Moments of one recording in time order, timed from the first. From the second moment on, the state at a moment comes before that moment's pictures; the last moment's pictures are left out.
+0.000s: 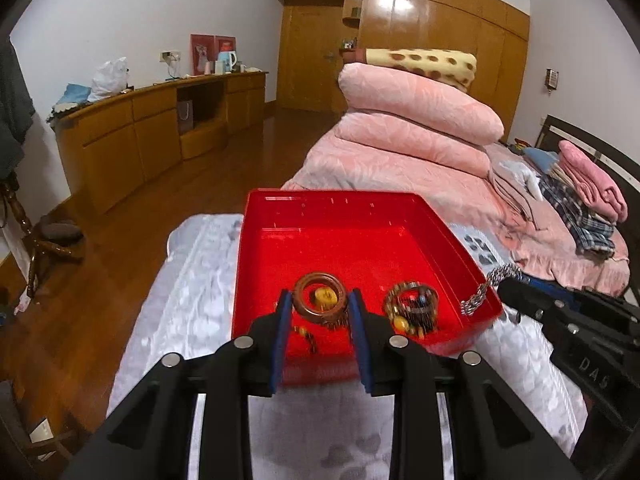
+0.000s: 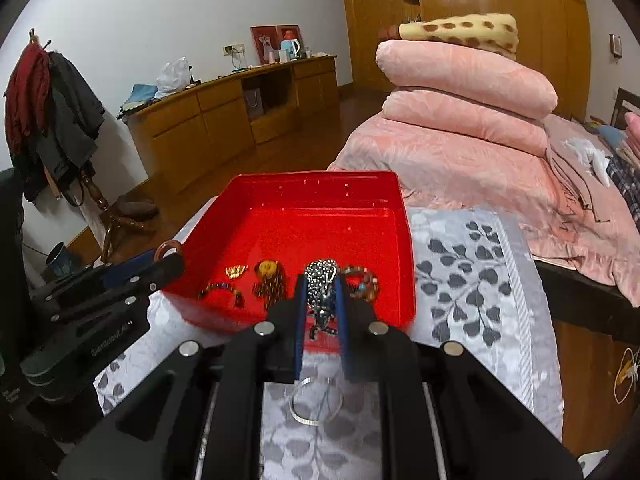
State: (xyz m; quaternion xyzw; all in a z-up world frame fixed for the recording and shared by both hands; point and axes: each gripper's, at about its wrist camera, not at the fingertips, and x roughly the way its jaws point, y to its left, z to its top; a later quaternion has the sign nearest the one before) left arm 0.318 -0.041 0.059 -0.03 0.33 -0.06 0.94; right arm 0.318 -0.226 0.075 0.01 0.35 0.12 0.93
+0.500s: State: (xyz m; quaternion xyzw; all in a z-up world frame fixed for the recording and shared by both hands) left arm 0.393 -0.047 0.038 -0.03 0.36 -0.03 0.93; right arm 0.389 -0.223 0.051 0.03 0.39 0.11 0.91
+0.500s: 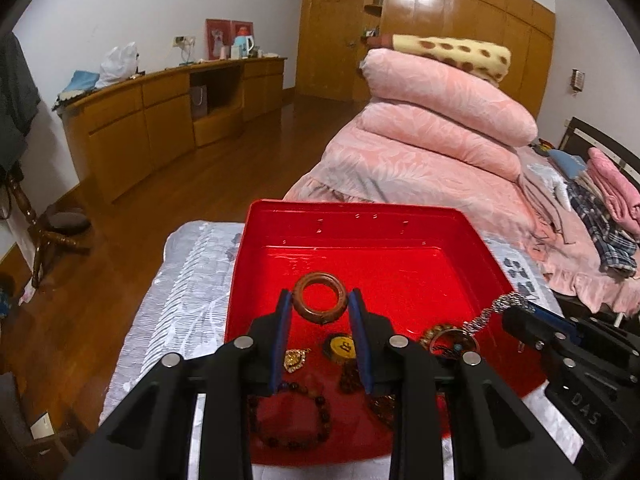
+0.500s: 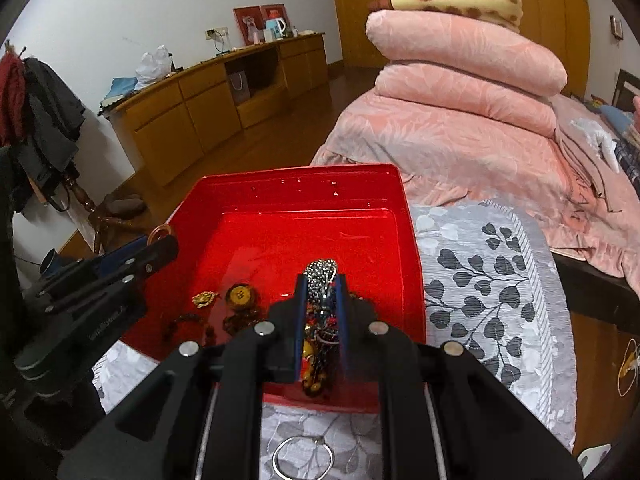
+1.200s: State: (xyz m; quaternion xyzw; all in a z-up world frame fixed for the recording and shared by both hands) left arm 0.409 -0.045 0.017 -0.03 0.37 0.00 0.93; right arm 0.402 -0.220 0.040 0.00 0.39 0.08 0.92
